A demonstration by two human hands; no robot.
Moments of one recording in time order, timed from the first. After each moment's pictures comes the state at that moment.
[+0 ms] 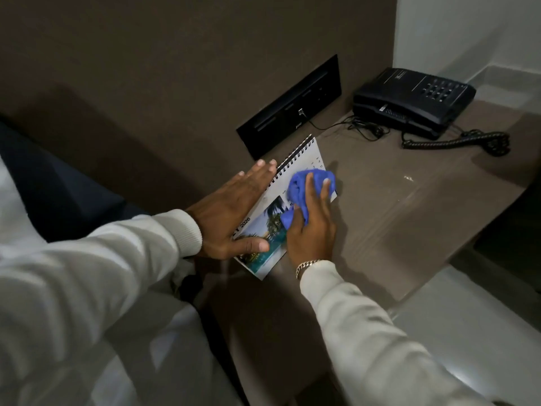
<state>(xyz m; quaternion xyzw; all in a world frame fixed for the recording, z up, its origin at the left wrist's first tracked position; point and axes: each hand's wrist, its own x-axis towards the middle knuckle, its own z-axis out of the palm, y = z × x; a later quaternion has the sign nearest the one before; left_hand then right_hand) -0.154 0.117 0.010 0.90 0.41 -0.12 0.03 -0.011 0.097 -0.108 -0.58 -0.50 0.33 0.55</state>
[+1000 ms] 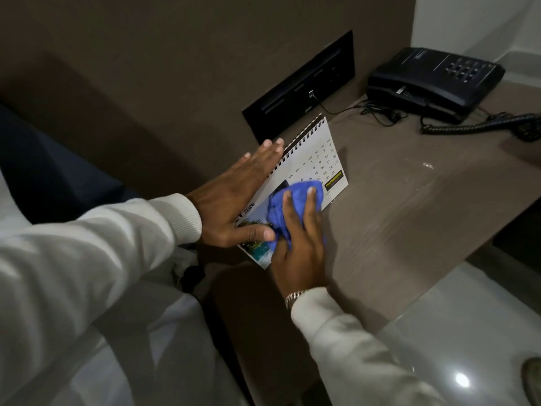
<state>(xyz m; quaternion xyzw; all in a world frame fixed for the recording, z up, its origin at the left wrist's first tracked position) -0.161 0.122 0.004 0.91 0.39 -0.06 0.07 -0.041 0.058 -0.126 -0.55 -0.59 0.28 0.52</state>
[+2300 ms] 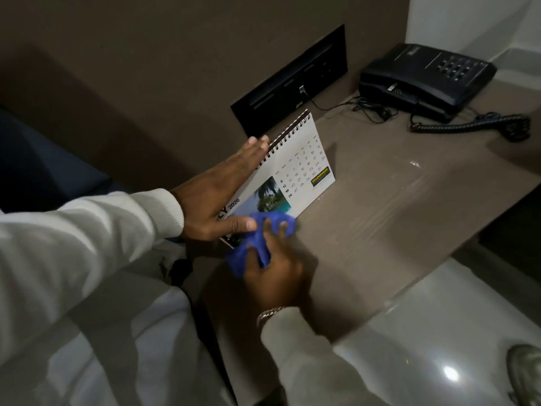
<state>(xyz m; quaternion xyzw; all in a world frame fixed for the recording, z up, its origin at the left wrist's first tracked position) -0.158 0.122 0.003 0.91 0.40 -0.05 0.09 -0.049 0.024 -0.126 -0.60 -0.53 0.32 0.51</state>
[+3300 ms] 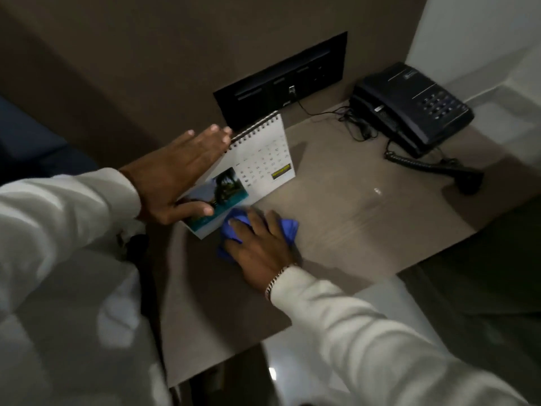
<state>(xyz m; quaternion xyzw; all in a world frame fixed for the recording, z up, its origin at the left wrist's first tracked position) -0.168 0.133 0.000 0.89 0.44 -0.11 -0.05 0.037 0.093 -0.123 -0.34 -0.93 0.13 0.07</state>
